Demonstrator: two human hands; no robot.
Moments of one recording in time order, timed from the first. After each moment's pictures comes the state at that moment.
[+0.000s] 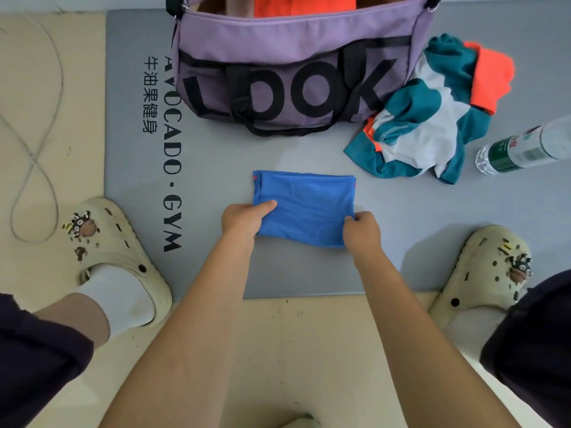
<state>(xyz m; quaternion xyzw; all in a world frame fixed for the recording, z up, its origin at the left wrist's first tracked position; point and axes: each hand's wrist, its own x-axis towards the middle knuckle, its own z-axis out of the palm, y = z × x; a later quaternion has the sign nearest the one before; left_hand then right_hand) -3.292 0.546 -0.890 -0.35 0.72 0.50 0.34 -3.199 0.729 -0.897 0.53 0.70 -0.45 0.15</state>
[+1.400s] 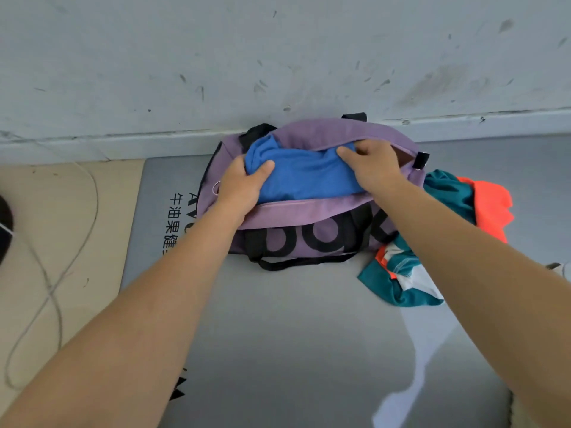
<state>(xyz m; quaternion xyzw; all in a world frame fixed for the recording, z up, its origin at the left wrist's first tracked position) -3.543 0.609 -0.812 -0.03 0.82 0.56 0.16 -3.487 0.828 -0.796 0.27 0.86 -0.43 -0.06</state>
